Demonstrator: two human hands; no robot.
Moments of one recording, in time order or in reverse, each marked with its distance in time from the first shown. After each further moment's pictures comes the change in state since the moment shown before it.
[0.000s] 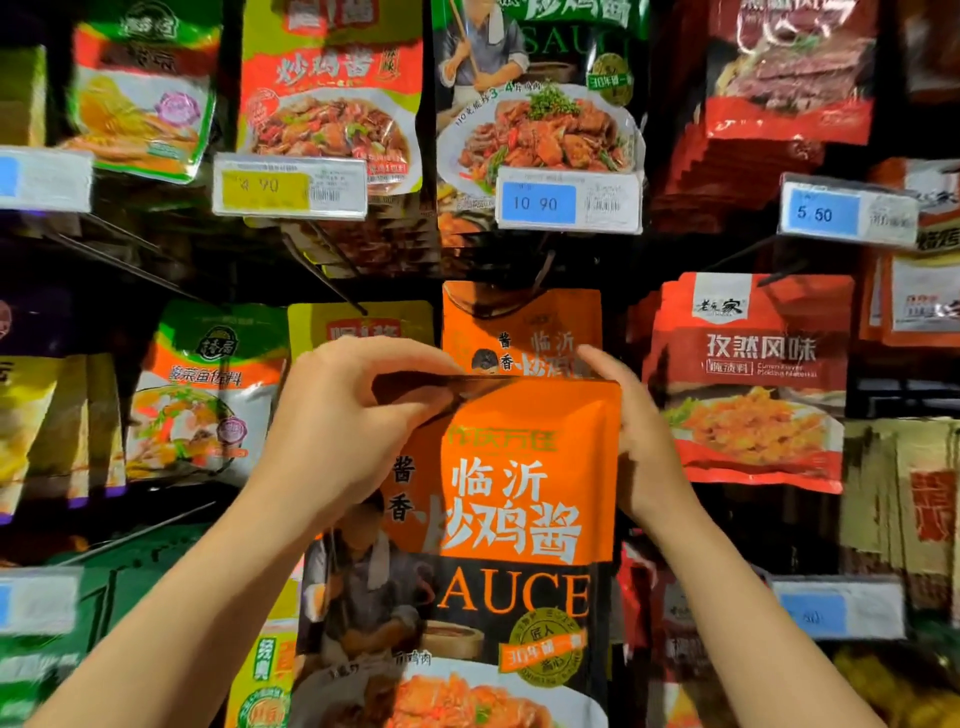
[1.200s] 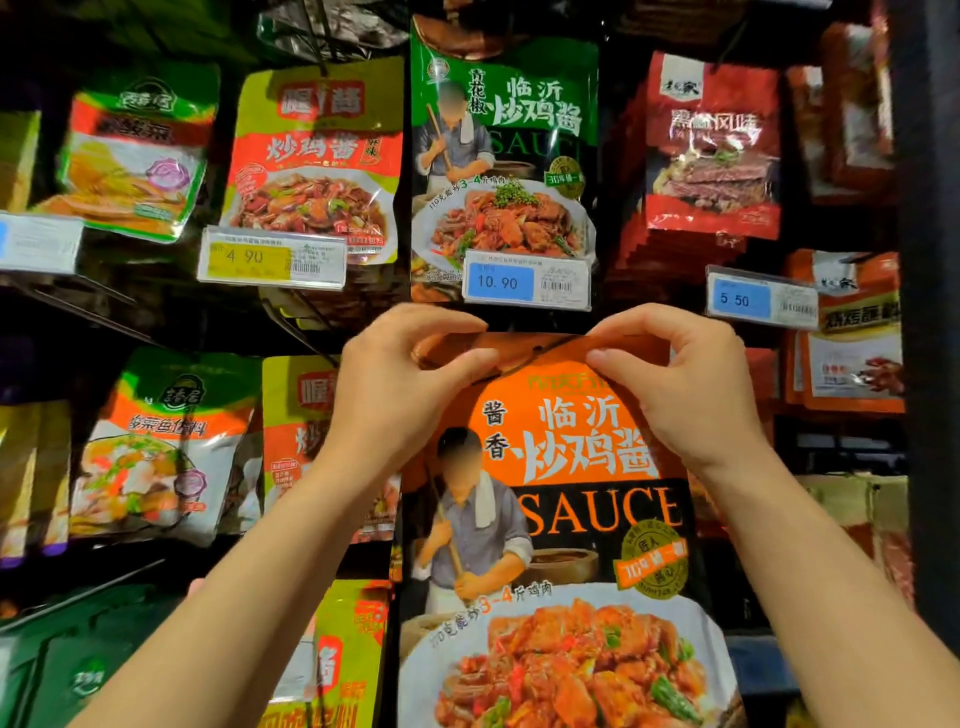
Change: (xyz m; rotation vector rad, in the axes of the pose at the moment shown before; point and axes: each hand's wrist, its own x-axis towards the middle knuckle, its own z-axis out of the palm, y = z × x) left_hand 0.059 0.016 0.036 -0.183 0.154 0.098; right_hand 0.036 -0.089 -0.072 -0.226 0.194 -0.241
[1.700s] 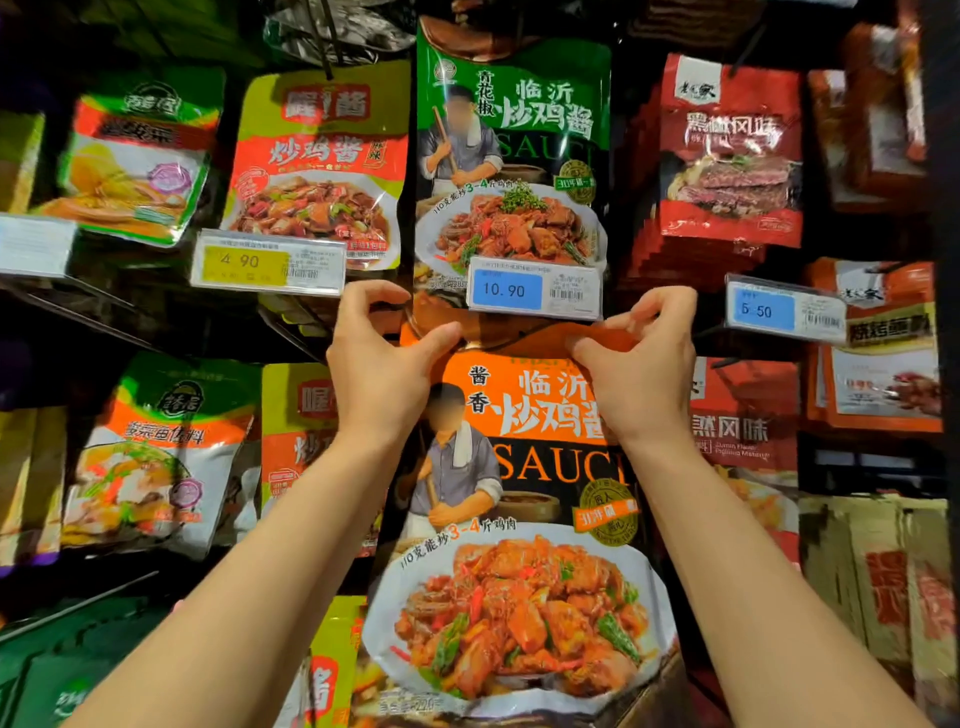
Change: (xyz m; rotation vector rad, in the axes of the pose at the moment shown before) left_hand 0.027 -0.029 0.019 -0.158 0.346 -0.219; right_hand 0.029 0.029 0.053 0.113 0.262 0.123
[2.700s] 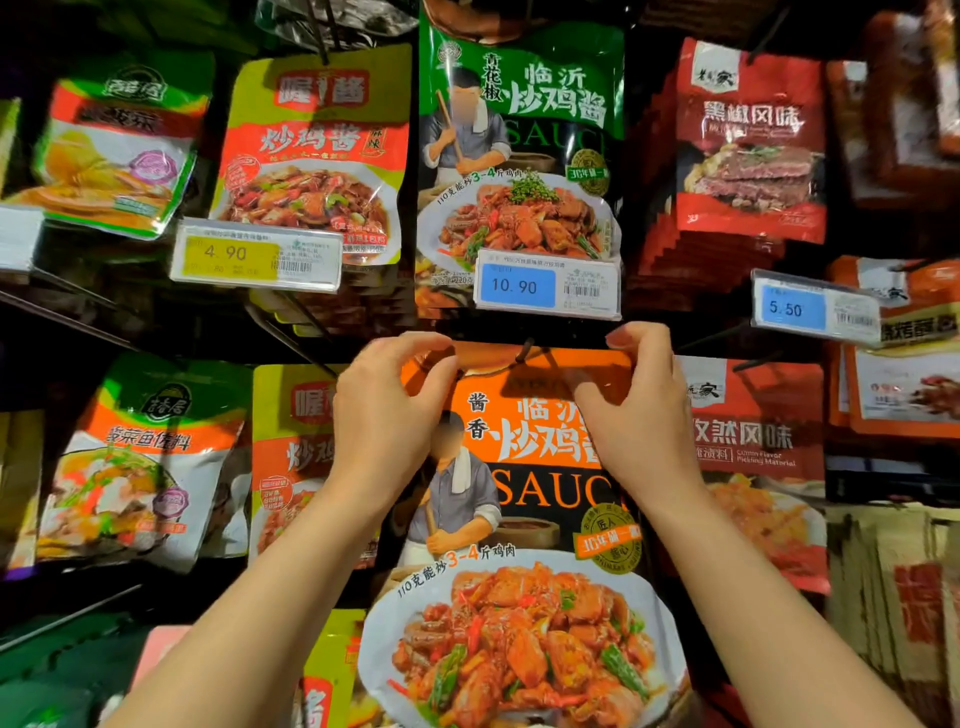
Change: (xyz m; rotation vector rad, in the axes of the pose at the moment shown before) left_hand -0.010 -0.032 -0.002 0.319 -0.190 0.130; right_hand -0.020 0.025 0.003 -0.231 -0.149 -0.032
